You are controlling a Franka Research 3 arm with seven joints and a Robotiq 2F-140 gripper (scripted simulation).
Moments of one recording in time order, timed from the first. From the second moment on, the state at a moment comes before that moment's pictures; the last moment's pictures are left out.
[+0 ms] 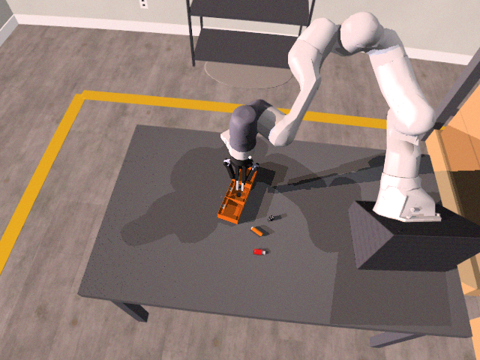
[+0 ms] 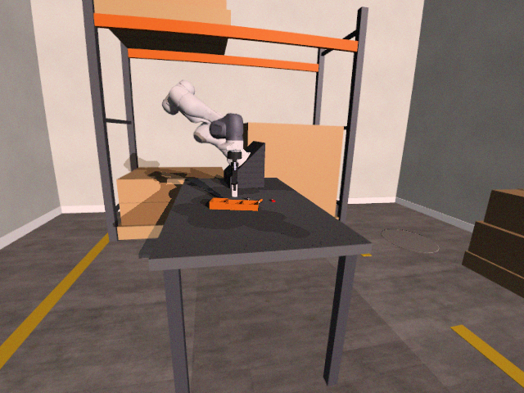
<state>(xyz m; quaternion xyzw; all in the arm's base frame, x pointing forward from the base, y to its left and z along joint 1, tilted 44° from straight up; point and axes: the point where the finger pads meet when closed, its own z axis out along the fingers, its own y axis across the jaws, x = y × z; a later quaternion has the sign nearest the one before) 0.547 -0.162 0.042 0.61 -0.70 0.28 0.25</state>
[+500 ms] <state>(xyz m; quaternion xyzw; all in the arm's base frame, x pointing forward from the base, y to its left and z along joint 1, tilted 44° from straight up) 0.546 -0.161 0.040 0.56 -0.74 0.30 0.23</state>
